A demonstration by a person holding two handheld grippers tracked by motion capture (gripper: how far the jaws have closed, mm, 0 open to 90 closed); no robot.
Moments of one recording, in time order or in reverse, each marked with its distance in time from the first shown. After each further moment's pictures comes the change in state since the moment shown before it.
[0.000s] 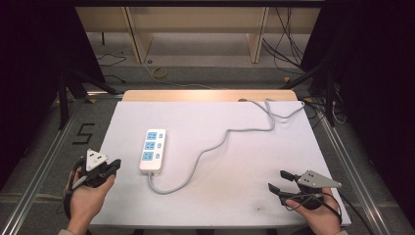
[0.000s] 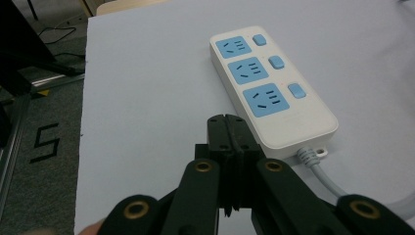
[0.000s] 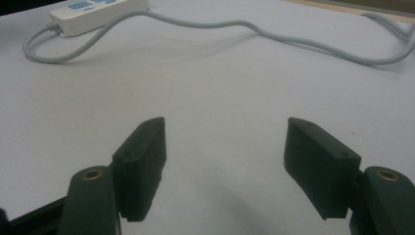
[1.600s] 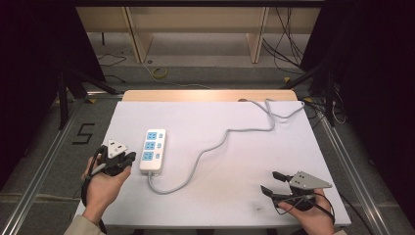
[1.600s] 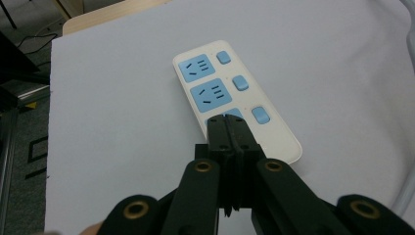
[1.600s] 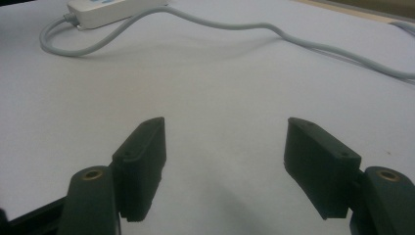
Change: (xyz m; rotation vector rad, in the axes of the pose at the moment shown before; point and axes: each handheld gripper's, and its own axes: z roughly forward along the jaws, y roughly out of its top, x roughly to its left) left arm -0.031 0.035 0.018 0.052 -0.039 0.089; right arm 0.016 0.006 0.011 0.015 0.031 -0.051
